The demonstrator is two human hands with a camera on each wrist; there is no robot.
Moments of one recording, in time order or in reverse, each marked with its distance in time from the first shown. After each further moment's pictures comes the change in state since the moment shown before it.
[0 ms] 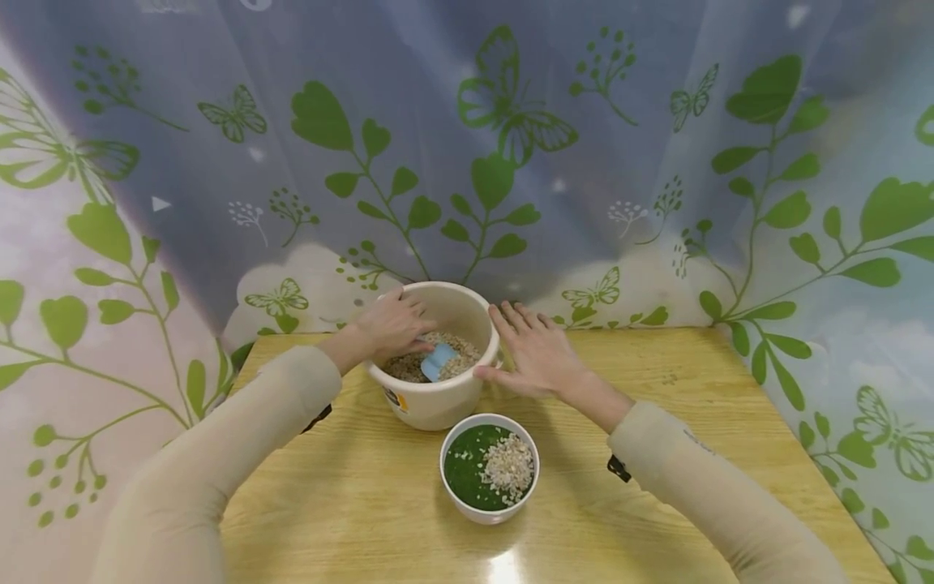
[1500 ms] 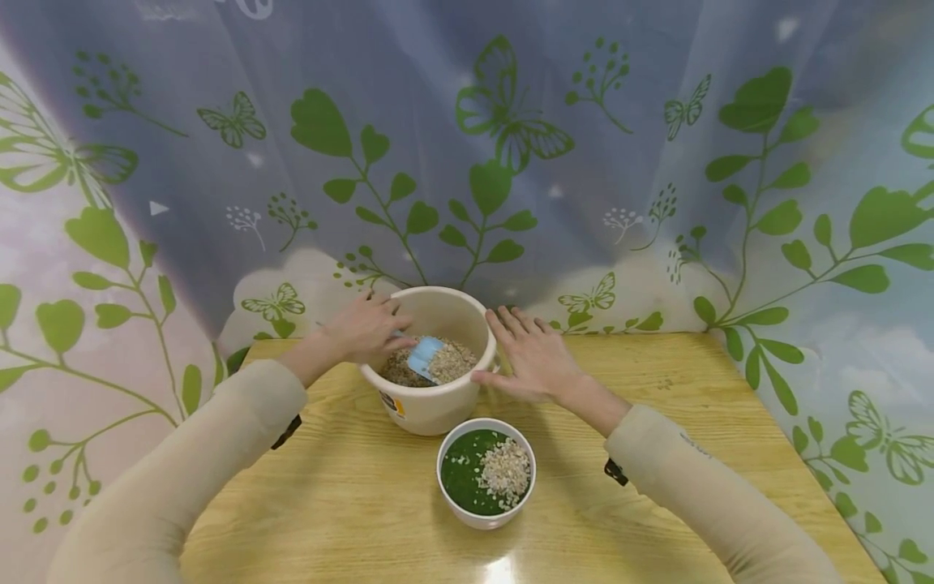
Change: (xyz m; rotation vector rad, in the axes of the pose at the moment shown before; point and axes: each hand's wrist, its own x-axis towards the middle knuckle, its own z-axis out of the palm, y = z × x) left_hand -0.033 -0.016 -0.006 -0.298 0.053 -0.124; right_hand 0.002 0.001 0.002 -0.009 0.012 -0.001
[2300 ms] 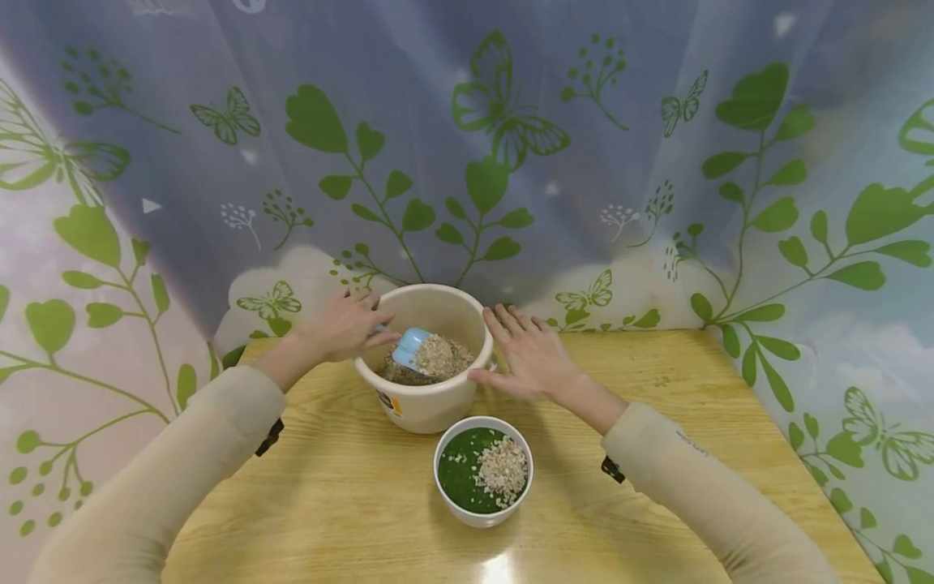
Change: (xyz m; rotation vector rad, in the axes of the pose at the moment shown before) left_hand -0.018 -0.011 -0.001 -0.023 0.038 -0.044; right_hand -0.001 0.000 0.001 -0.015 -0.001 0.001
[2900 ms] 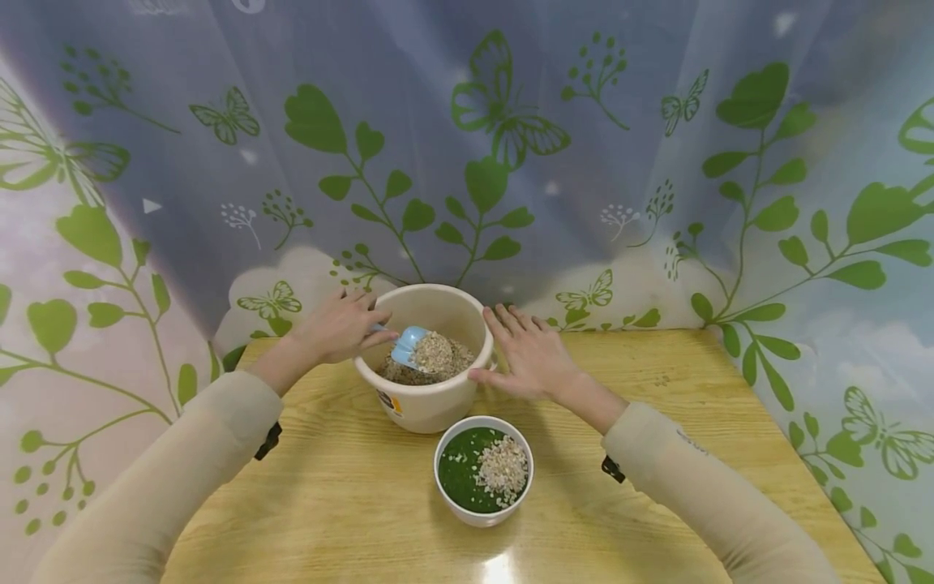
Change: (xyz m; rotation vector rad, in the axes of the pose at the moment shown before) left_hand -0.006 -0.002 0.002 0.004 0.027 -0.017; right_hand 0.000 0.001 -0.001 0.008 -0.014 0.001
